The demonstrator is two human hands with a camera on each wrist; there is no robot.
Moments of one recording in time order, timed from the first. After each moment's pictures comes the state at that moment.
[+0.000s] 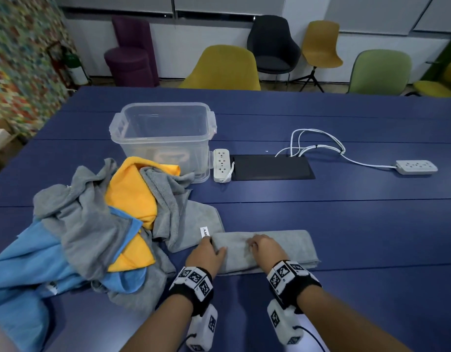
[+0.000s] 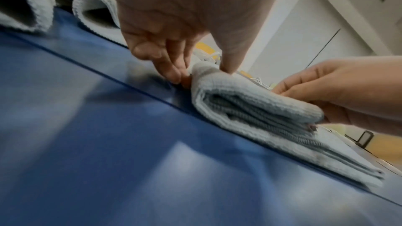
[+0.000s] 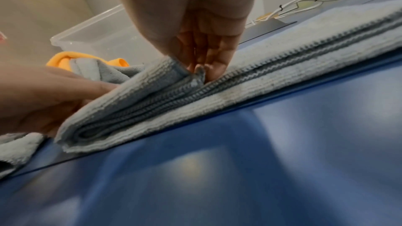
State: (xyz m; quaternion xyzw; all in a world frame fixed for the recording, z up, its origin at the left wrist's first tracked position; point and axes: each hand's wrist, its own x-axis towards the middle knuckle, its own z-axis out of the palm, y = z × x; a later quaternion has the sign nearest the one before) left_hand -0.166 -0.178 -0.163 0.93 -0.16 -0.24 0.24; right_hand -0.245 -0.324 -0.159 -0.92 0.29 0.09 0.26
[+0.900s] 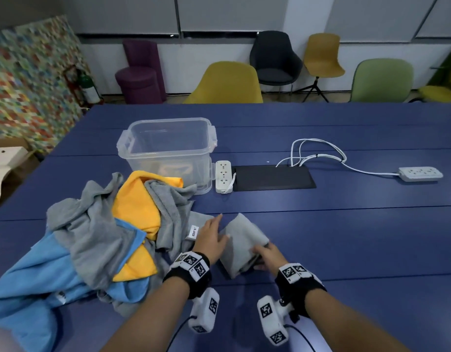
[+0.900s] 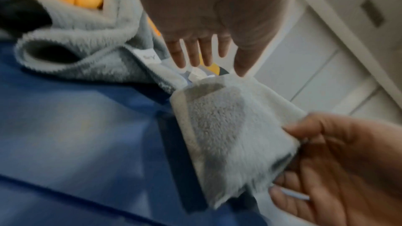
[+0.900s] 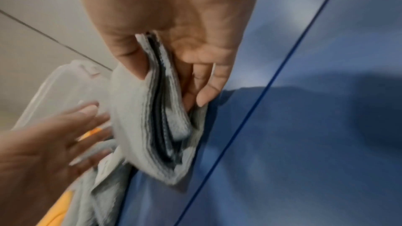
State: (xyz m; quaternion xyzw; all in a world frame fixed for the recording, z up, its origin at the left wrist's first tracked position) left_hand -0.133 -0.198 -0.129 0.88 -0.27 -0.21 0.34; right_hand -0.242 -0.330 -0.151 -0.61 0.41 0.02 0.68
